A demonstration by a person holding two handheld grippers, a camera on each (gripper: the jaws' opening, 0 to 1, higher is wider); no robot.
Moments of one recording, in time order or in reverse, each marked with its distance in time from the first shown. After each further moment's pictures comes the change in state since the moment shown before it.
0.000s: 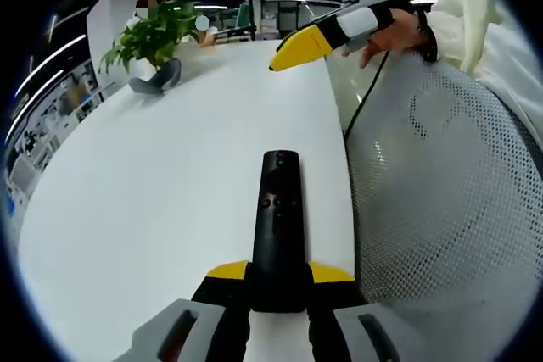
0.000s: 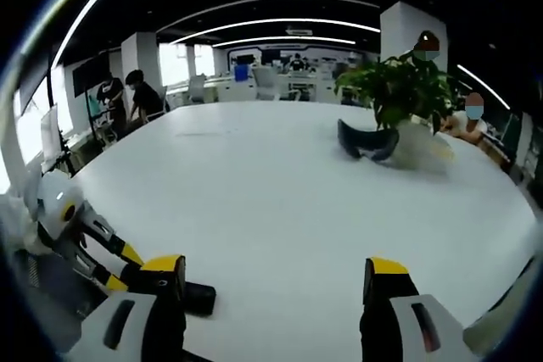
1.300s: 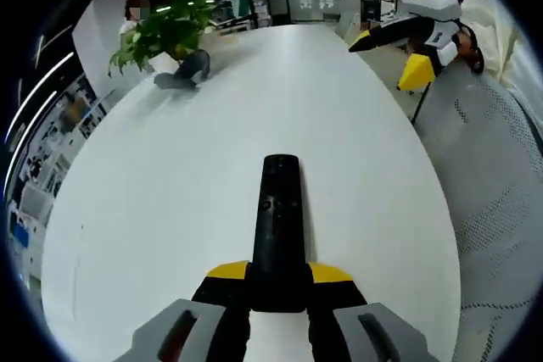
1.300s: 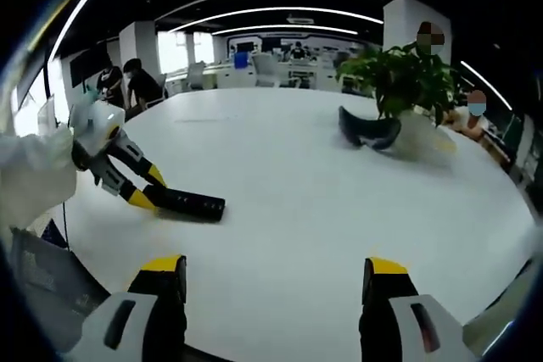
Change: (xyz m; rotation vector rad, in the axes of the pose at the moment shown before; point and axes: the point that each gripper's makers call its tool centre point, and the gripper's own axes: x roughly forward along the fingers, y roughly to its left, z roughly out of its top) left arm -0.018 0.136 0.003 0.093 0.085 0.062; right arm 0.006 0.001 -0.014 -0.020 0.079 -0.004
